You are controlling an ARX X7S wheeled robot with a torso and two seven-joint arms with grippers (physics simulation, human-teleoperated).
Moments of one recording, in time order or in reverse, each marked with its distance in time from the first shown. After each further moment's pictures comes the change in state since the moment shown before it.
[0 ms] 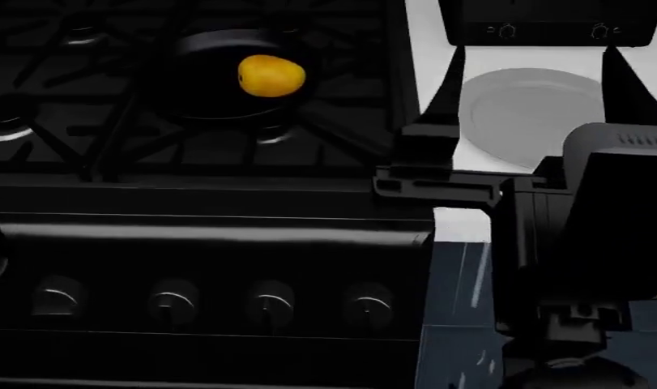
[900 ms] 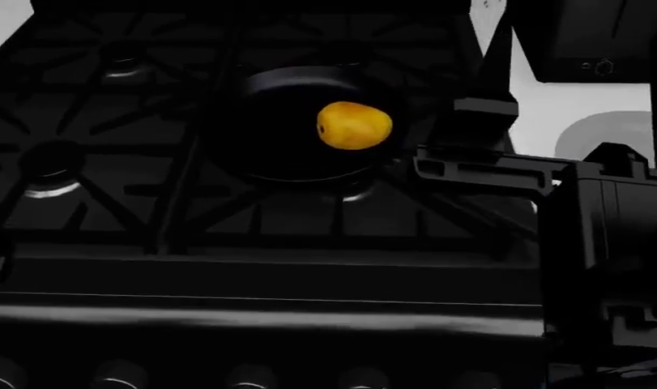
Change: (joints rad) left arm -0.039 -0.009 0.013 0.057 -0.020 -0.067 -0.002; right arm 0.092 -0.012 0.182 -0.111 0.182 0.221 0.018
